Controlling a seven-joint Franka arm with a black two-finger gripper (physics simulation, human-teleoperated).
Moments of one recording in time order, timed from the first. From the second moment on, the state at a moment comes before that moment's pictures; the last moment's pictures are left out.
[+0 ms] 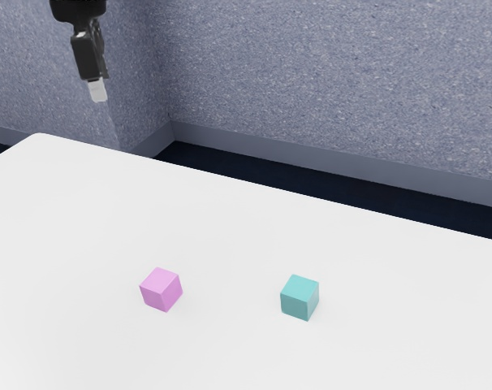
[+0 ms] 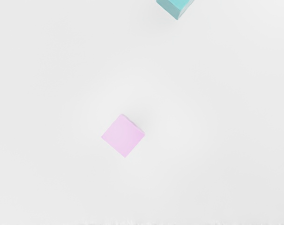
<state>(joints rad) 0.13 -0.04 -0.17 -1.27 -0.01 1.23 0.81</state>
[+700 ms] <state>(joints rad) 0.02 -0.25 -0.29 -1.91 -0.06 1.52 1.06</state>
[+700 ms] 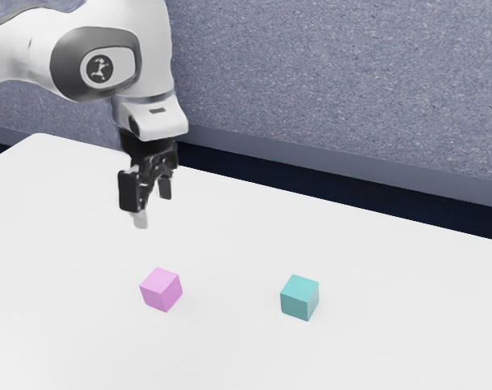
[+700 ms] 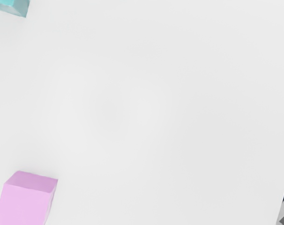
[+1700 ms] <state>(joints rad) -0.13 0.42 -0.30 -1.59 -0.01 1.87 1.18</state>
